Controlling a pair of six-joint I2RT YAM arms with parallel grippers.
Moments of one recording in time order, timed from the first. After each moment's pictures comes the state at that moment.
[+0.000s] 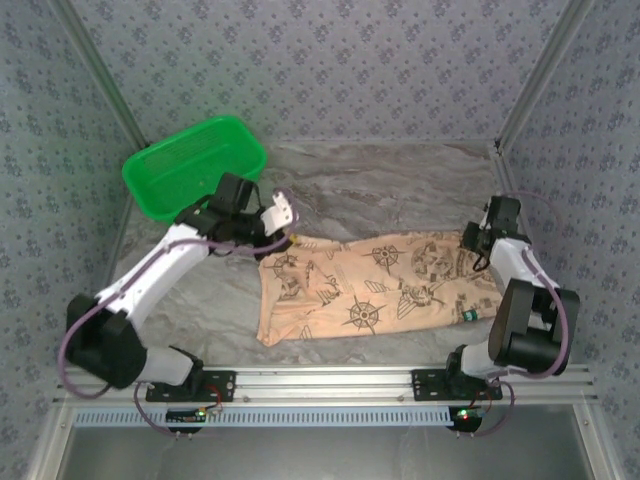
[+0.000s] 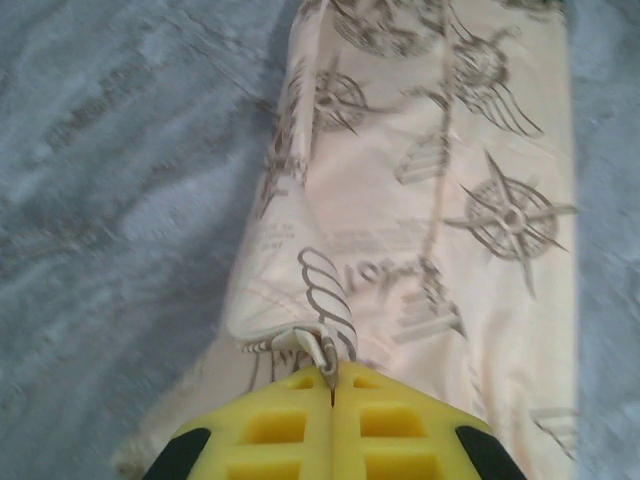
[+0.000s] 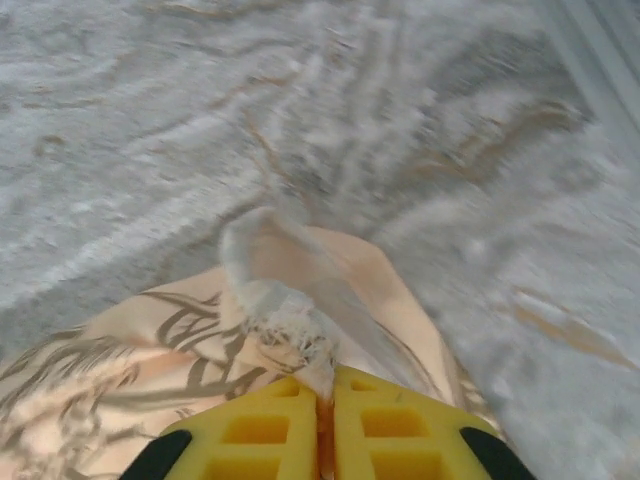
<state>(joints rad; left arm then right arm) -0.48 1.32 1.10 -0.71 0.57 0.60 -0.27 1.39 0.79 -0.32 0.03 0.17</state>
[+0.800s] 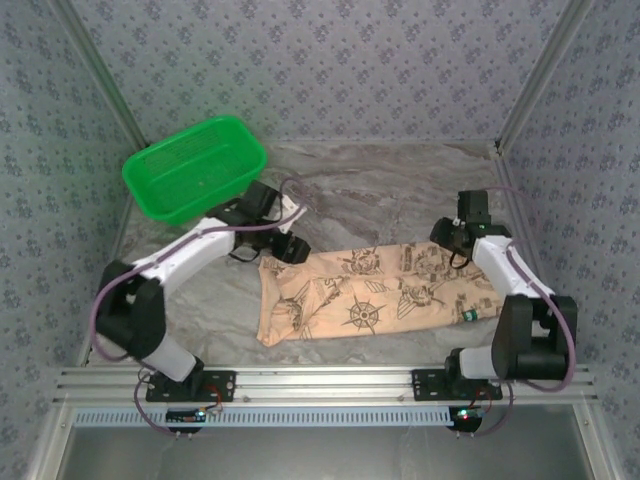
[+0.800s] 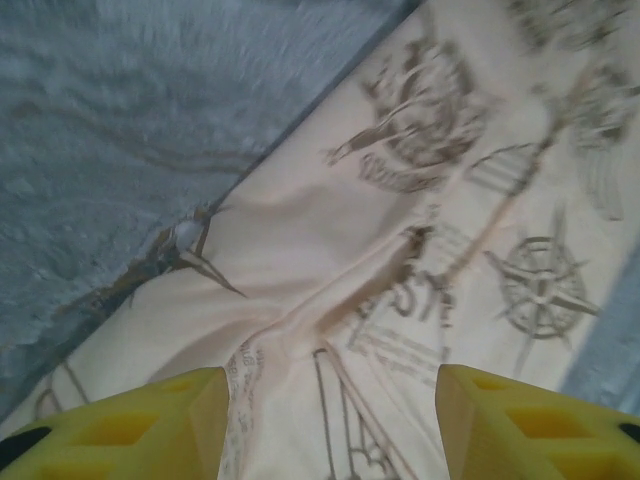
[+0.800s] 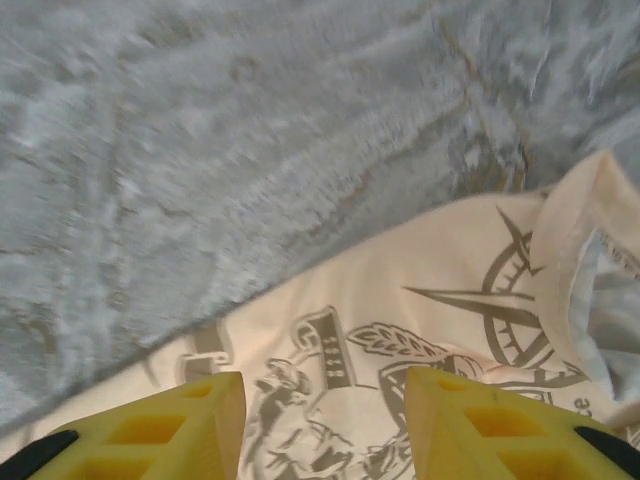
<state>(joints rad) -0.57 1.60 1.14 -0.62 0.40 -0.02 -0.05 1.40 0.86 -0.48 -0.01 0.38</state>
